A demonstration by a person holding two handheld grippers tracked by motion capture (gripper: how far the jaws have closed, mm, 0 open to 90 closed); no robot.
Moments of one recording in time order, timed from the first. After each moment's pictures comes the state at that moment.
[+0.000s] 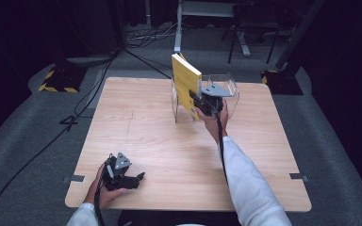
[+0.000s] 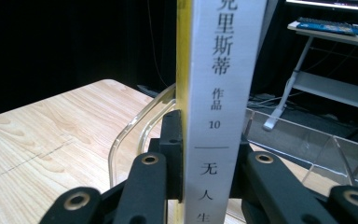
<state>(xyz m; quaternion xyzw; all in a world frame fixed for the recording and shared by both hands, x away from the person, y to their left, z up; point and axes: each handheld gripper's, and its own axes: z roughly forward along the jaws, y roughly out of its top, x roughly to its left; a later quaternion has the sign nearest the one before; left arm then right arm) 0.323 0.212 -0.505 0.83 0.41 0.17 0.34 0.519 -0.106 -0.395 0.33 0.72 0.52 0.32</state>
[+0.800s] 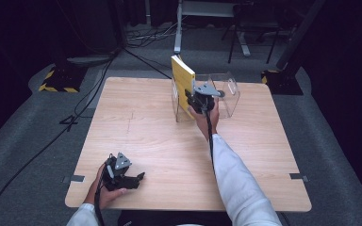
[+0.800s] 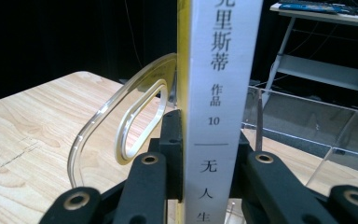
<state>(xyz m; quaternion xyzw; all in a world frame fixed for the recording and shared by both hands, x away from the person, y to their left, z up) 0.323 0.211 -0.505 0.83 0.41 0.16 0.34 0.548 -0.085 -0.426 0.38 0.70 0.51 0.33</state>
